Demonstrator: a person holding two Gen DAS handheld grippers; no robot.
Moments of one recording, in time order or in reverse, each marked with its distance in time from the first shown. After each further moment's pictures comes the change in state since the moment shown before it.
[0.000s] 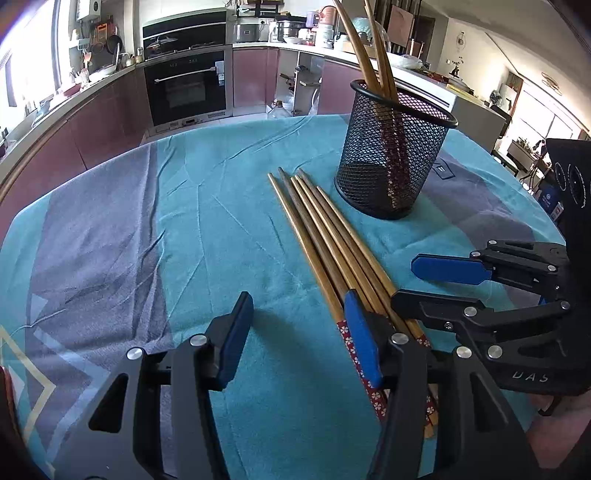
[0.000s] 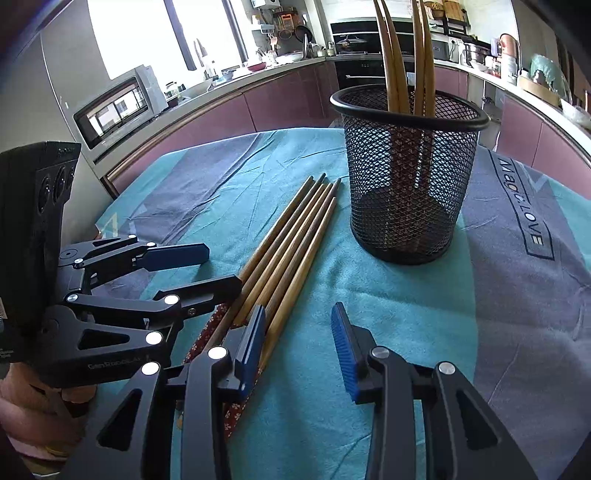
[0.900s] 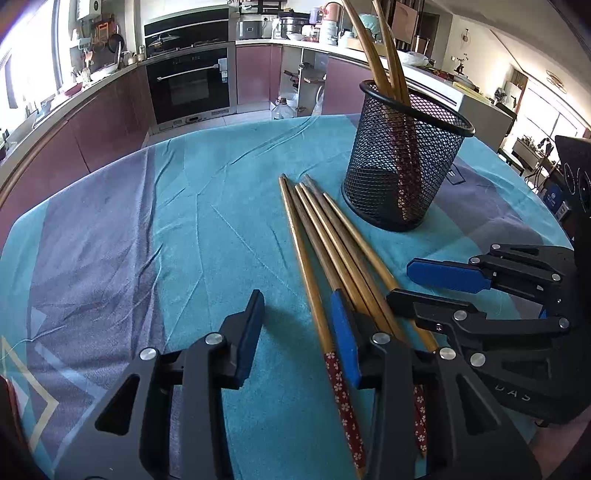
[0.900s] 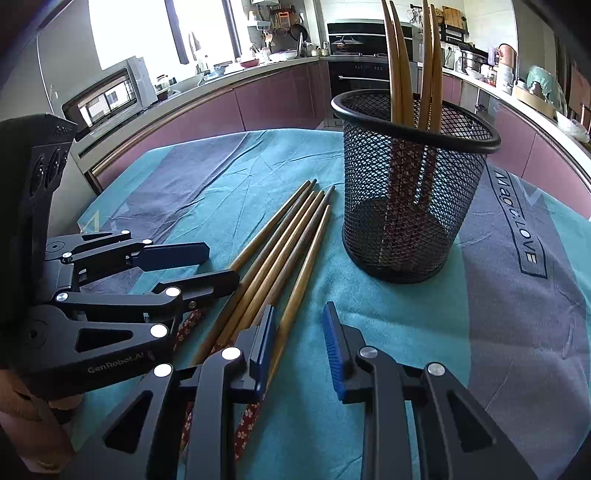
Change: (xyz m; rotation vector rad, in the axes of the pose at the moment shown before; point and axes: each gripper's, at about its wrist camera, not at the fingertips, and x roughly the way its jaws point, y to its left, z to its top) left arm 0.015 -0.003 0.011 -0.001 0.013 0.023; right arm 0.016 0.007 0.014 -0.023 0.006 -0.071
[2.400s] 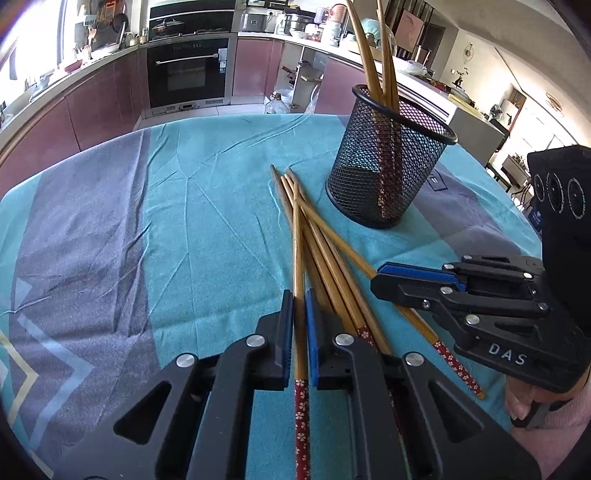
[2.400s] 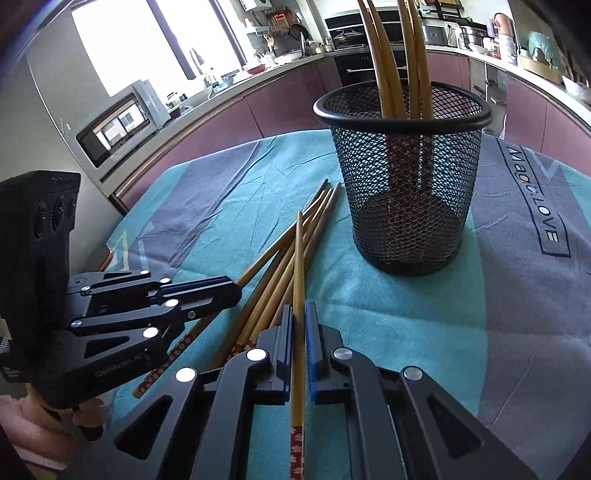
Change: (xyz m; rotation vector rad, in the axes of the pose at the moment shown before) left arm -0.006 0.001 -0.010 -0.075 0.016 -0.079; right arm -0.010 -0.024 -0.001 0.088 0.012 0.151
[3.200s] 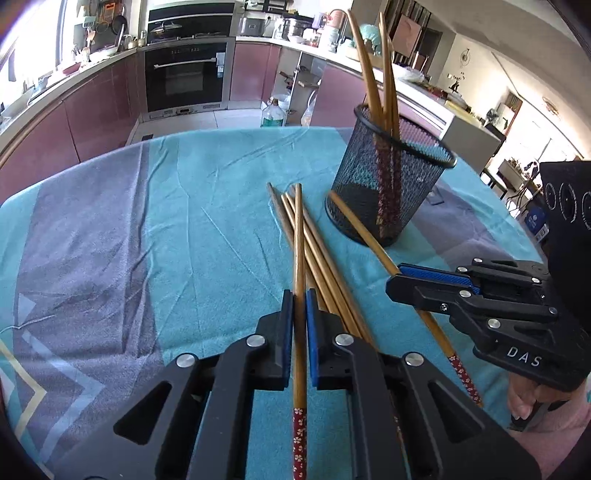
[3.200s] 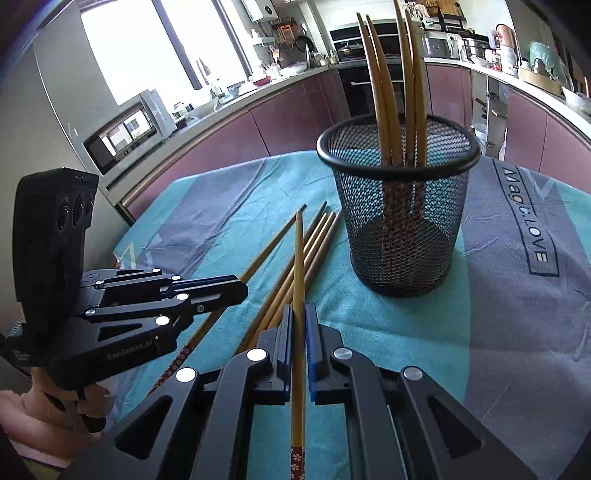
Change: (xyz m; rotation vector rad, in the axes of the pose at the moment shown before) left arm -0.011 0.006 0.013 -0.006 -0.033 -0.024; right arm -0.020 0.000 0.006 -0.015 -0.061 0.028
